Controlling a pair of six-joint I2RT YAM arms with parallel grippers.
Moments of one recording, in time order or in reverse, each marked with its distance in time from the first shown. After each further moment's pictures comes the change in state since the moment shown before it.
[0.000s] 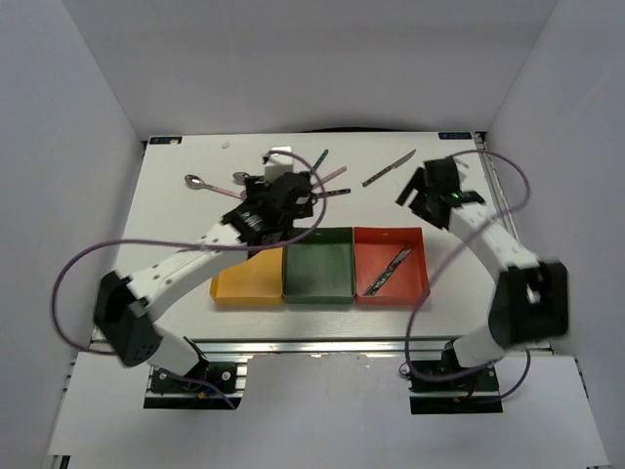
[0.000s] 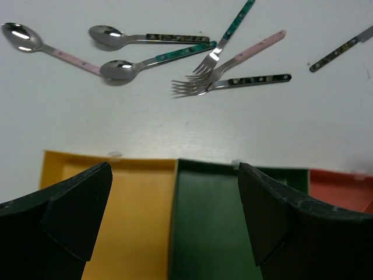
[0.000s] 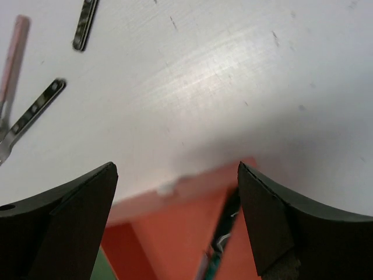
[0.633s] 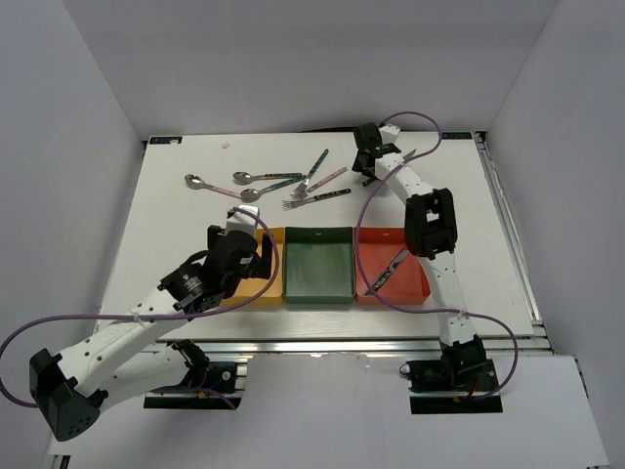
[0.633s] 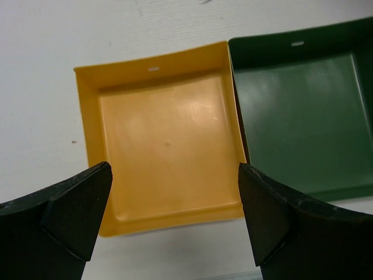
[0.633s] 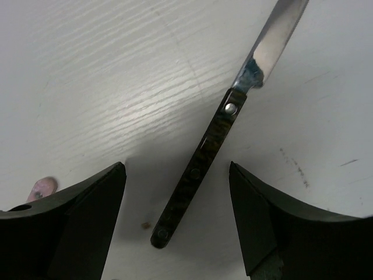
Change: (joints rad) left arm 0.000 -0.571 -0.510 -0.108 0.189 0.154; right arm 0.142 1.143 1.212 -0.182 0.288 -0.055
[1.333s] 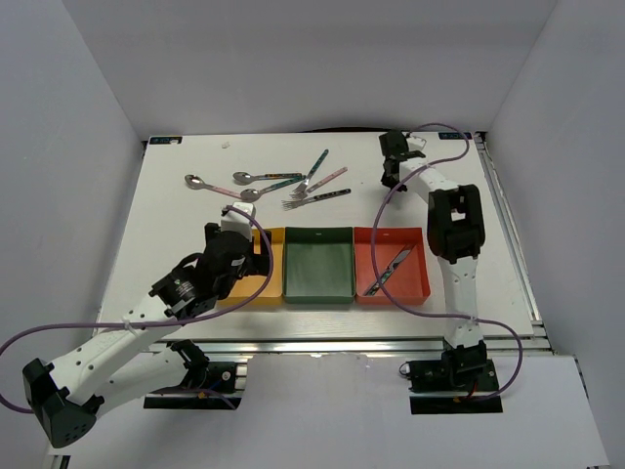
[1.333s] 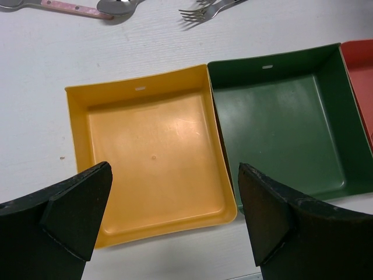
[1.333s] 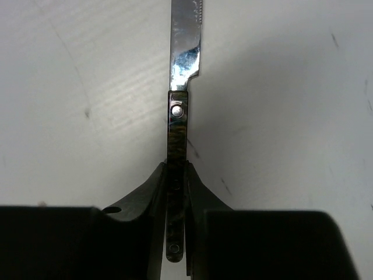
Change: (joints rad) left arm 0.000 -0.068 -0.016 0.056 0.042 0.011; right arm -0.091 -0.180 -0.324 0.082 -0.052 -0.019
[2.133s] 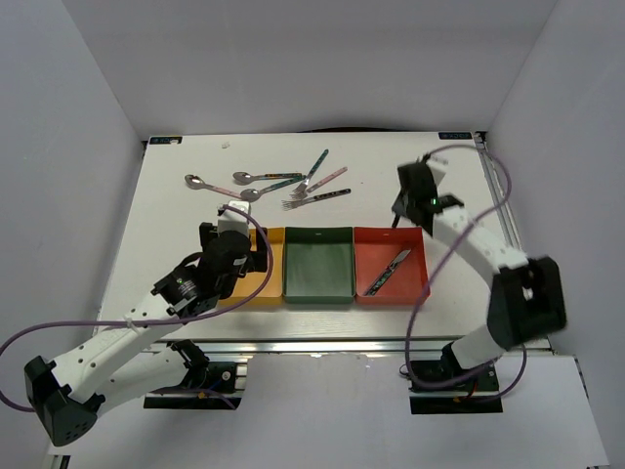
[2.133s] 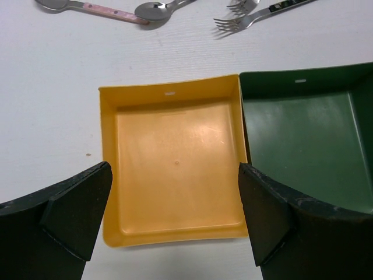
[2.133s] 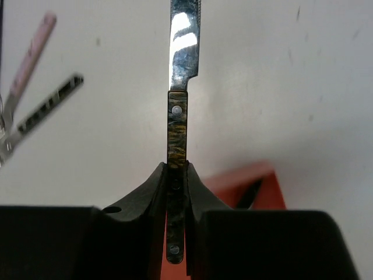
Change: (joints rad) left arm 0.000 0.018 -0.001 -0.005 -0.104 -0.005; right arm 0.076 -0.813 -0.767 0.151 -0.047 0.029
